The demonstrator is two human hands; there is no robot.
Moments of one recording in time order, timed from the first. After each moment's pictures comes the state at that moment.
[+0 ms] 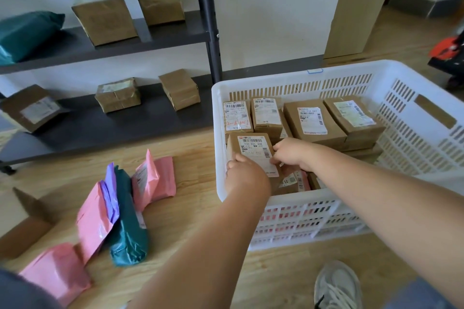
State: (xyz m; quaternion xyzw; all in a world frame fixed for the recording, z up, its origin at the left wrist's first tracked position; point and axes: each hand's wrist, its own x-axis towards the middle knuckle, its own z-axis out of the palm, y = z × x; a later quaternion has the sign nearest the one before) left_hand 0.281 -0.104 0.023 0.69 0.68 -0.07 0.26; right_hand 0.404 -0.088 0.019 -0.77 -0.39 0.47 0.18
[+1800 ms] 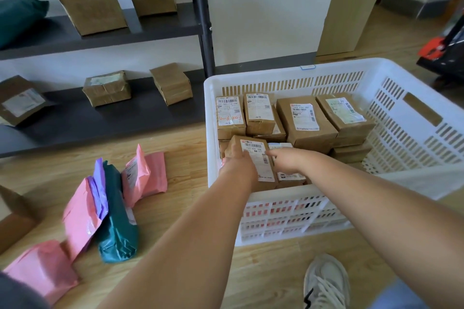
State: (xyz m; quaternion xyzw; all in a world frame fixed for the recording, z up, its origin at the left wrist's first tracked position) left_hand 0.284 -0.074 -0.012 0.81 0.54 -0.10 0.19; right_hand 0.410 -0.104 0.004 -0.77 -0.54 0.33 -0.05
